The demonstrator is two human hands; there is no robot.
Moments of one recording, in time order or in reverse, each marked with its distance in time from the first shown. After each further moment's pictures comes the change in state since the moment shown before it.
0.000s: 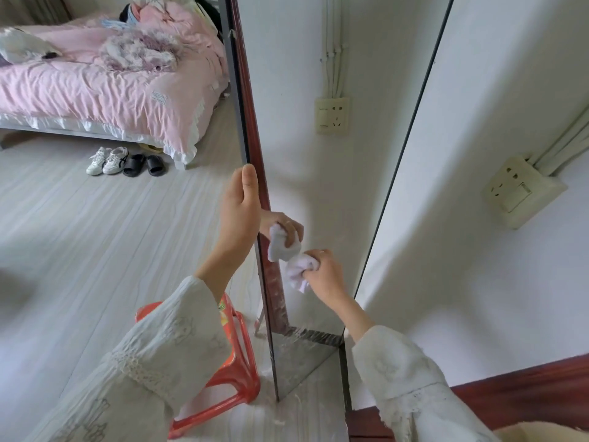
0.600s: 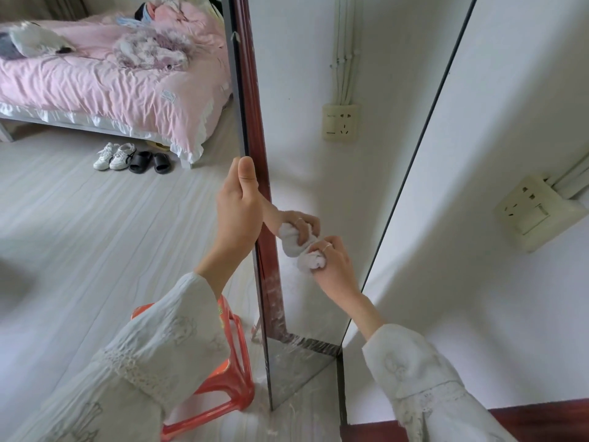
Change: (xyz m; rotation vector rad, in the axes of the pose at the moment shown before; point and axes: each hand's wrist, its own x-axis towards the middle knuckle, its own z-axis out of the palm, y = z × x) left_hand 0.012 0.009 0.008 -0.004 0.104 0.106; right_hand 0.027 0.005 -0.020 -0.213 0.122 -0.256
